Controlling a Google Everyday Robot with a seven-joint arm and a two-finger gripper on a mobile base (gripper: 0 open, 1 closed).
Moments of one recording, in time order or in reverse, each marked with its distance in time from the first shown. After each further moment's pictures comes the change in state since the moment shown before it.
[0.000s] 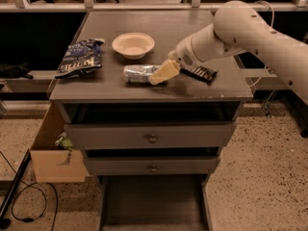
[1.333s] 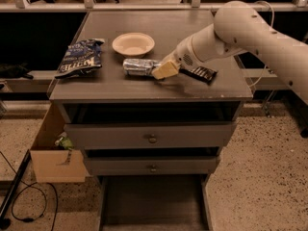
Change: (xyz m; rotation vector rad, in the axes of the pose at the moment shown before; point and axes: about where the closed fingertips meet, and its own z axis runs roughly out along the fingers) arm 0.000 0.000 0.000 0.000 0.000 0.000
